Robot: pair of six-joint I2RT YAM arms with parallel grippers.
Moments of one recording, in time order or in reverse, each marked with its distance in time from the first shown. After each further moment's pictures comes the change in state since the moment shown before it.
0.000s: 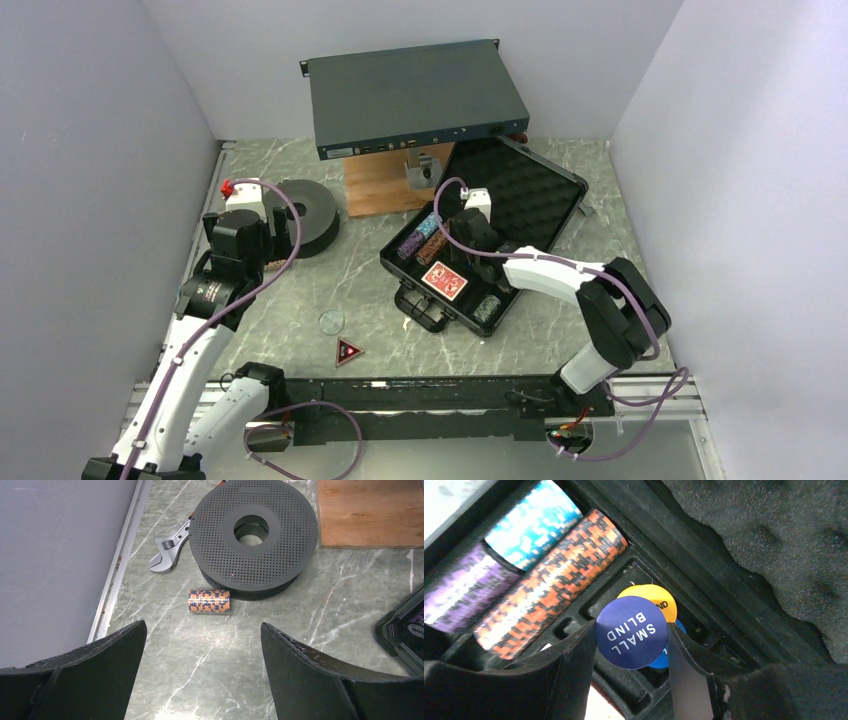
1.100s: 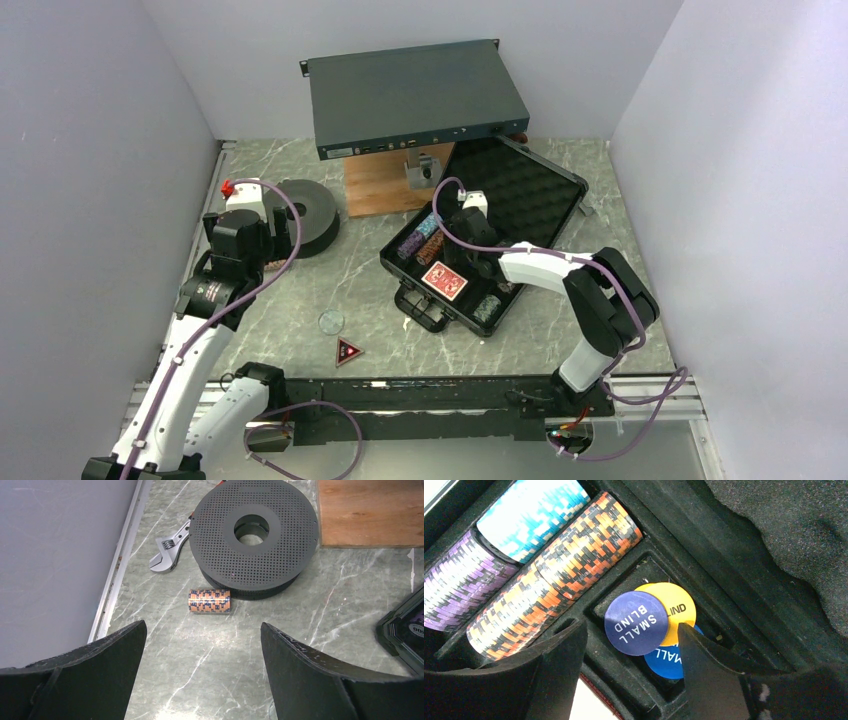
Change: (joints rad) left arm 0.000 0.001 0.000 0.000 0.000 0.002; right arm -0.042 0.101 0.019 0.016 -0.113 0.005
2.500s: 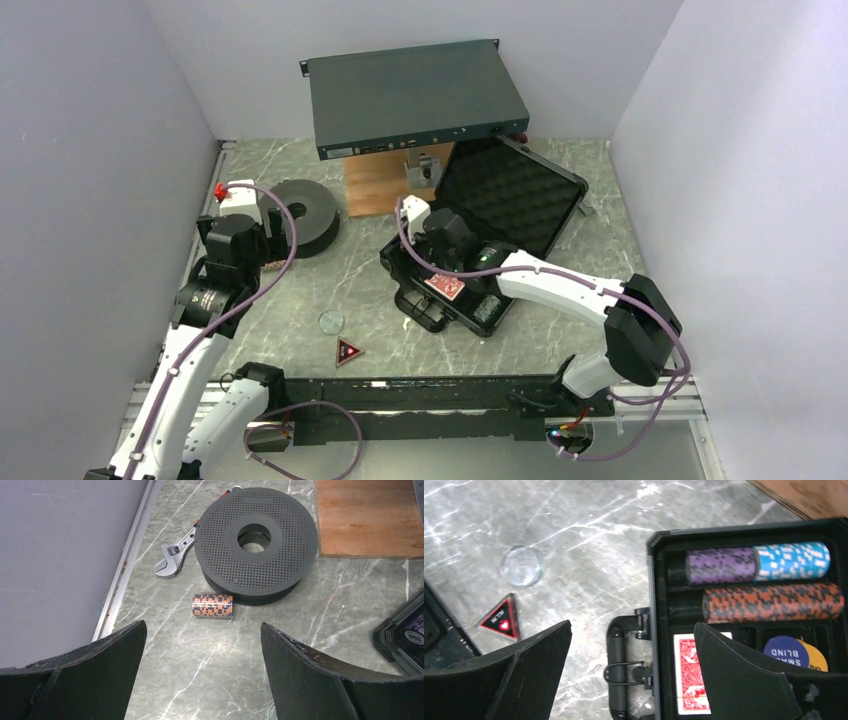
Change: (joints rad) left arm 0.000 -0.044 -0.003 0.003 -0.014 0.000; right arm 0.246 -0.176 0.142 -0.152 -0.342 -0.238
